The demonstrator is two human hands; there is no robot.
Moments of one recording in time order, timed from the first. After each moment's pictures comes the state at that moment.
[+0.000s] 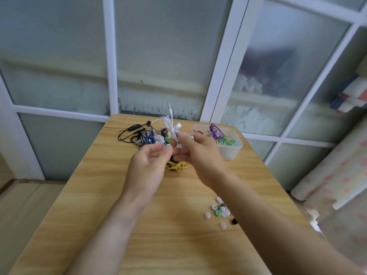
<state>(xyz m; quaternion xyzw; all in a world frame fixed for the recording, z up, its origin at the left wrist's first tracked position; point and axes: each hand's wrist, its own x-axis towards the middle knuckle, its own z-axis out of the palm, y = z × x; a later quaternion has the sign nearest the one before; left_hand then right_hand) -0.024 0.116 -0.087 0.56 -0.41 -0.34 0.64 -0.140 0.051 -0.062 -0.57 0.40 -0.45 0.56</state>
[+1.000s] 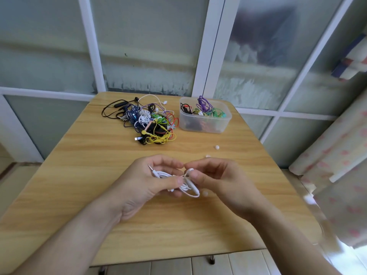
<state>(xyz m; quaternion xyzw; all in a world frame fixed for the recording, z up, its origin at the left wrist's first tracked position) -0.066 0.170 -0.107 0.47 -0.45 -0.59 0.48 -0.261 0.130 -0.108 -0.64 0.40 -0.34 0.57</state>
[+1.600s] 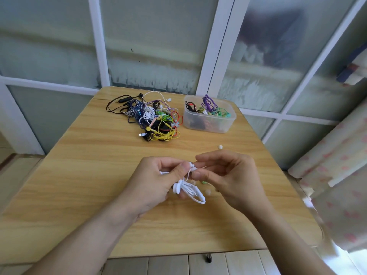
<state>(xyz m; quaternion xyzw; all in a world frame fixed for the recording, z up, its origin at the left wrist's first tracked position) -0.078 0.176 -0.109 0.50 -0.48 -0.52 0.50 -0.251 0.138 -0.095 -0.68 0.41 -0.42 0.45</state>
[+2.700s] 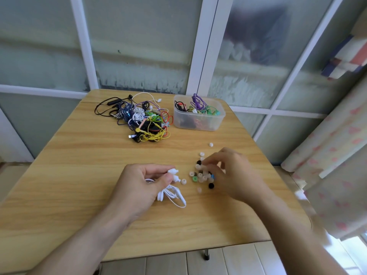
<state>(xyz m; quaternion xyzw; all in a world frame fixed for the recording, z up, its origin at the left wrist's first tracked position) -0.078 0.182 -0.119 0.58 -0.48 -0.44 0.50 -0.286 0.110 -0.106 -0.80 0.54 -0.20 0.15</state>
